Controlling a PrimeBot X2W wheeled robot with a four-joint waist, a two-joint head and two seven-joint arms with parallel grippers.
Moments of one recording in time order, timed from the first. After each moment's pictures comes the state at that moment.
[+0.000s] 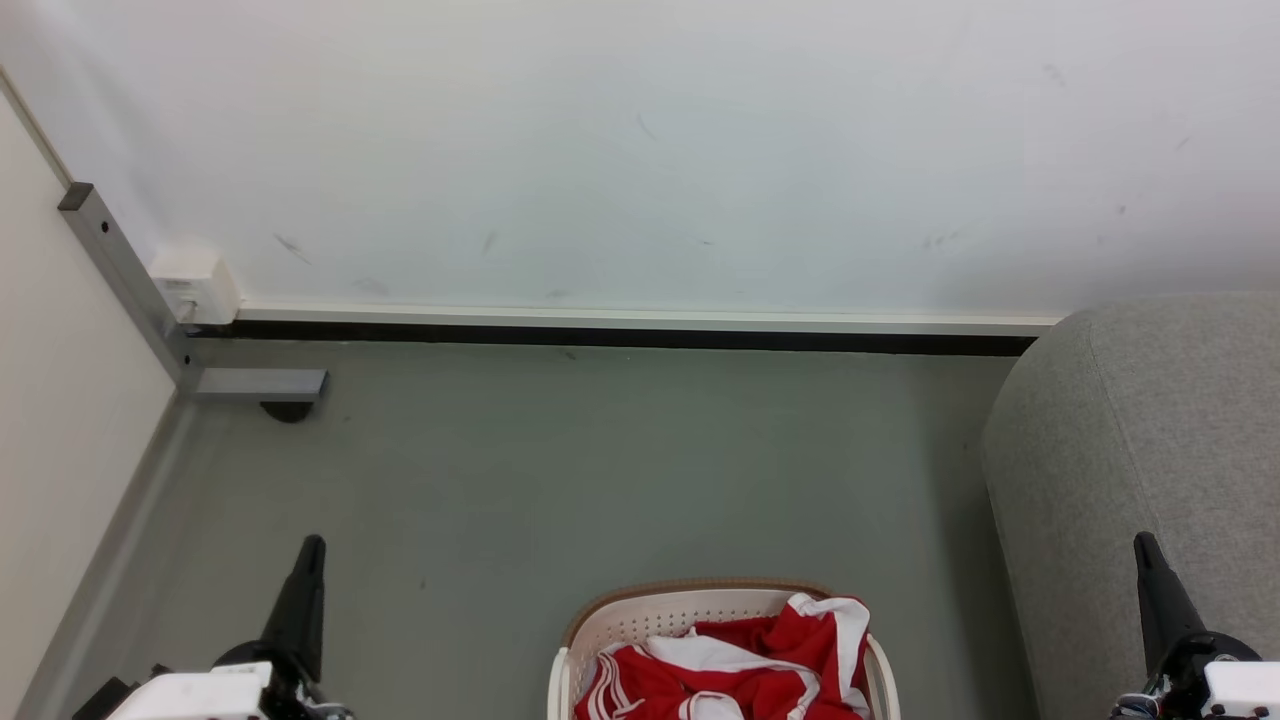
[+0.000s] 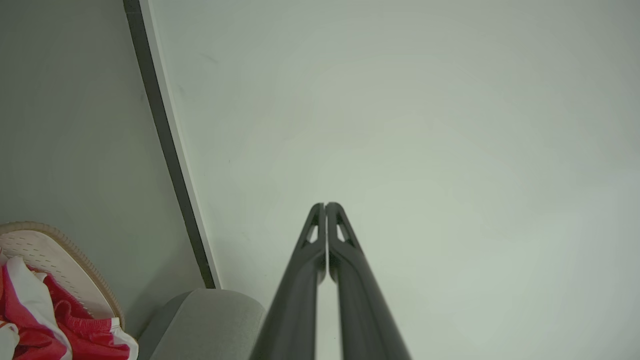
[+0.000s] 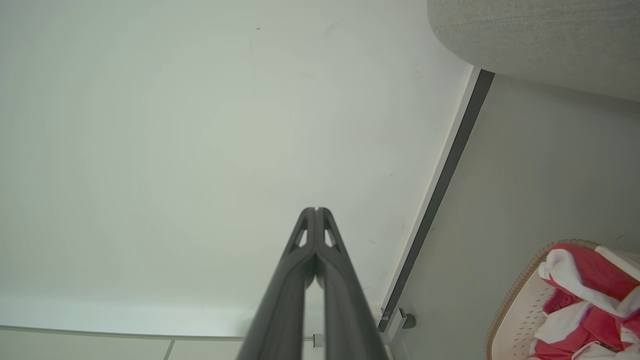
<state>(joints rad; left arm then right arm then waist) -0.10 0.05 0.11 0.25 -1.61 -0.13 0.11 -0.10 -0.05 -0.11 0.25 1.61 0.13 0.11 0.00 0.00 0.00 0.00</state>
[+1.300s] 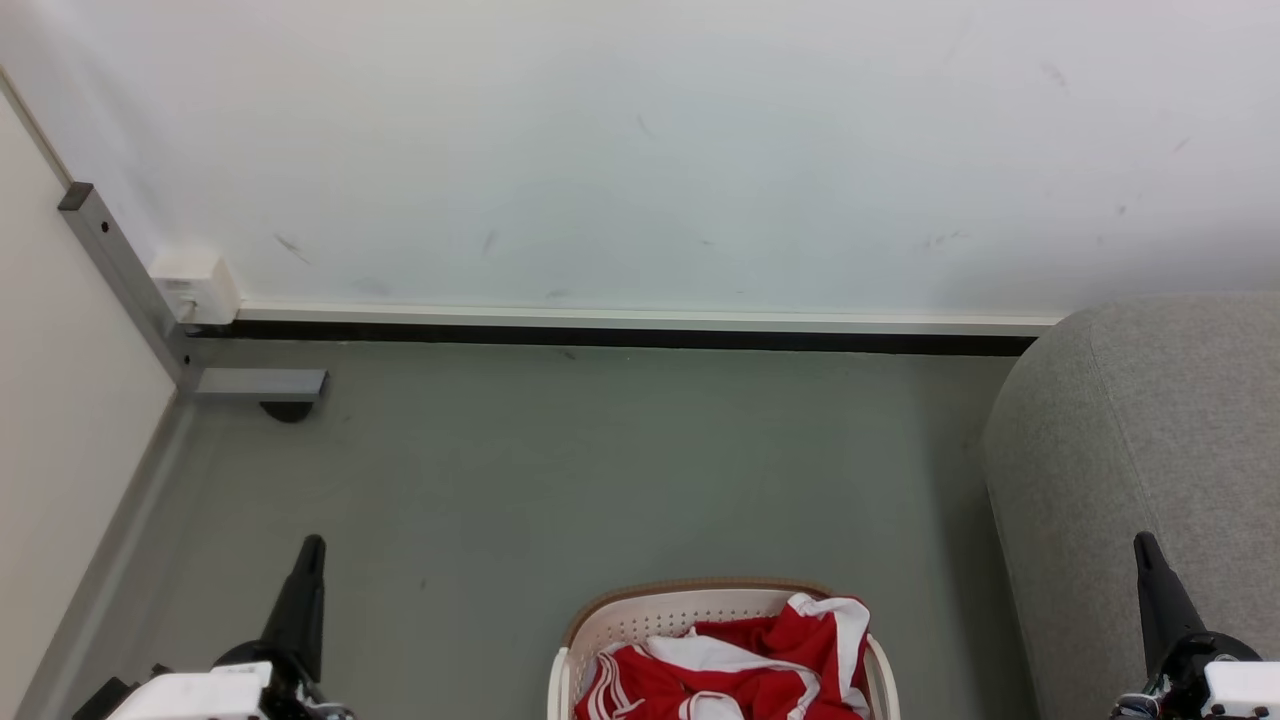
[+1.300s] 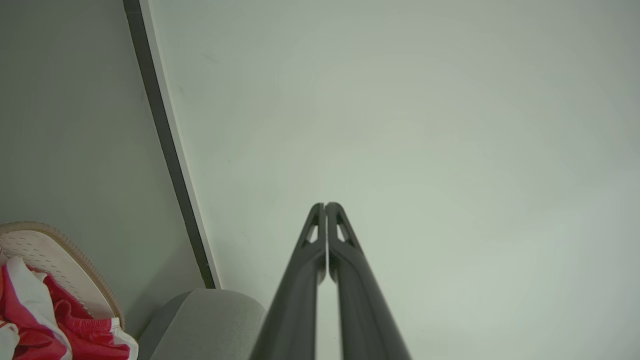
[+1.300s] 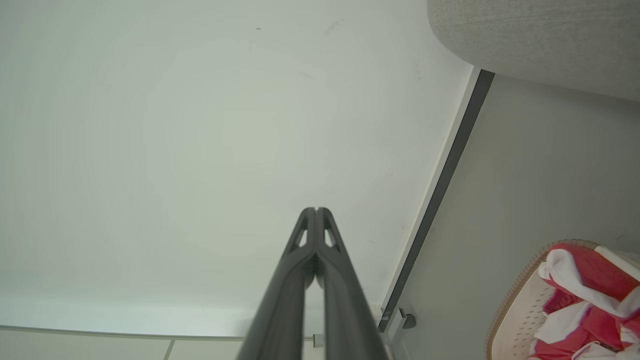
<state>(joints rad) -0.10 0.05 0.11 0.25 -1.61 -0.13 0.11 -0.10 -0.05 -0.11 0.25 1.61 0.13 0.11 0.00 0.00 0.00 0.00</state>
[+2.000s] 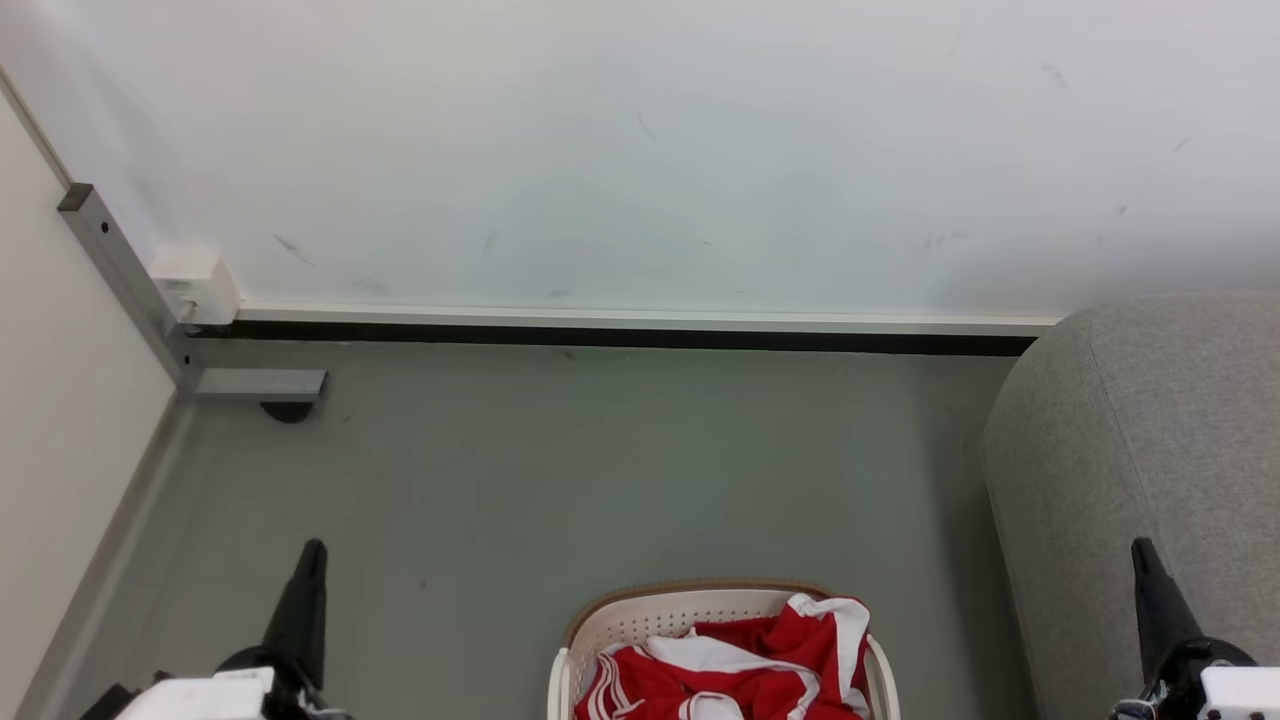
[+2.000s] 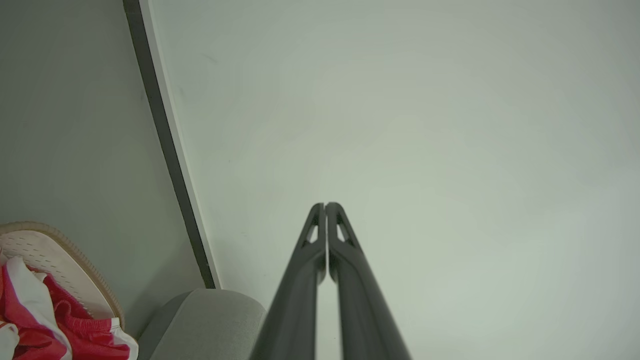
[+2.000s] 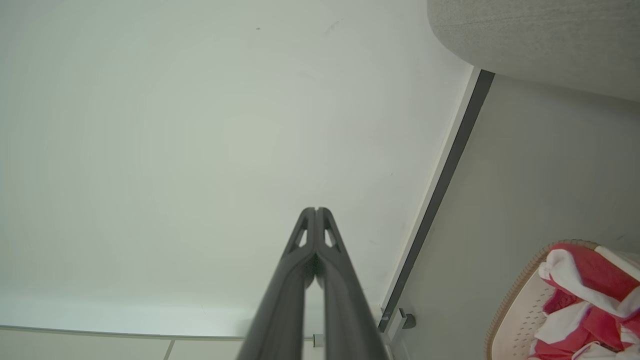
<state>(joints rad) -0.10 0.05 0.11 0.25 -1.61 -0.13 0.11 -0.10 -0.05 -0.11 0.25 1.61 0.13 0.11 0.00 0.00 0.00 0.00</state>
